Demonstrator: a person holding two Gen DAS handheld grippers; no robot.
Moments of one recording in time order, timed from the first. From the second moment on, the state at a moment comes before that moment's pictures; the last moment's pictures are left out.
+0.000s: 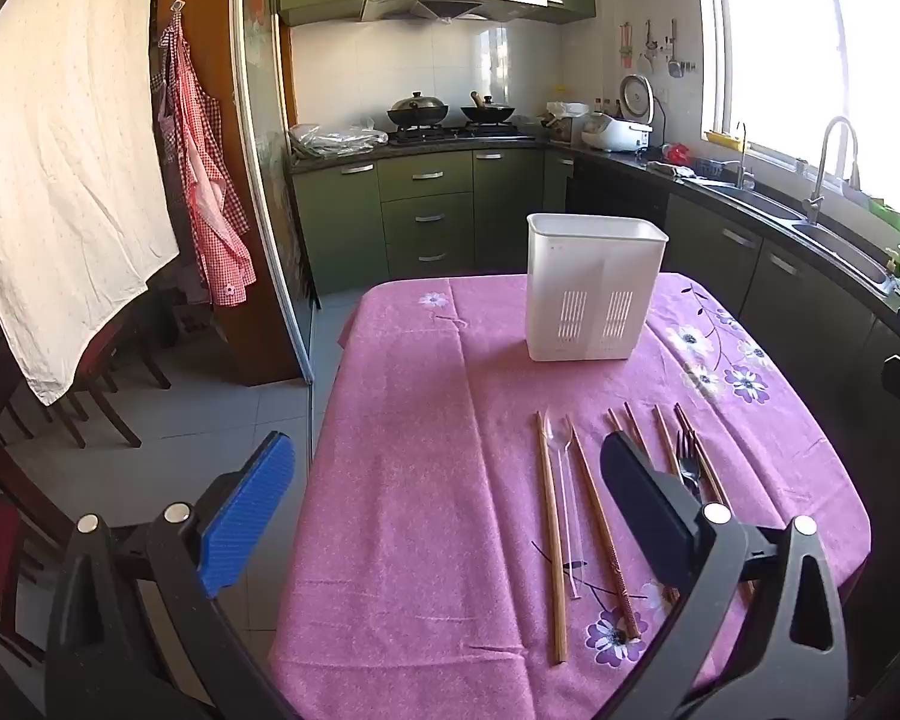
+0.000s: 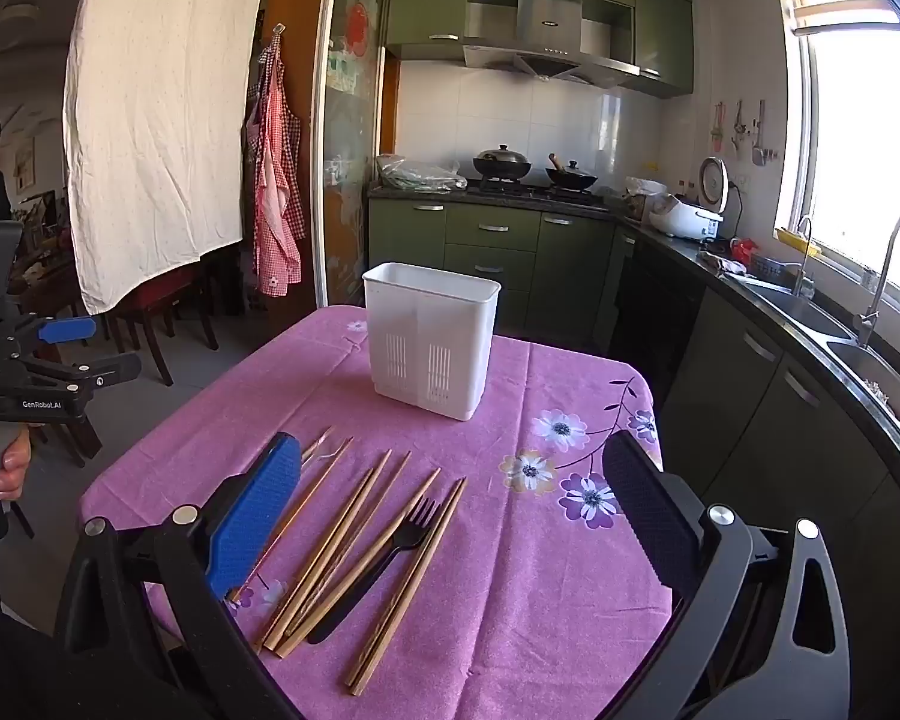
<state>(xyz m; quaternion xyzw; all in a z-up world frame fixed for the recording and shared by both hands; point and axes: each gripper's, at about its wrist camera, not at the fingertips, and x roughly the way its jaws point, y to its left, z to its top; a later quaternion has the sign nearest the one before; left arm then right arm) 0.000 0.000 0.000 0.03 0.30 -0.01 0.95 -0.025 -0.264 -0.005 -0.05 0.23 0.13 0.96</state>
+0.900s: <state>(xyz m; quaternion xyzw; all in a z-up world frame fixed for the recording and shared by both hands) -0.002 0.000 -0.006 0.04 0.31 -0.01 0.95 -0.023 -0.263 -0.005 -0.05 0.23 0.13 0.96</state>
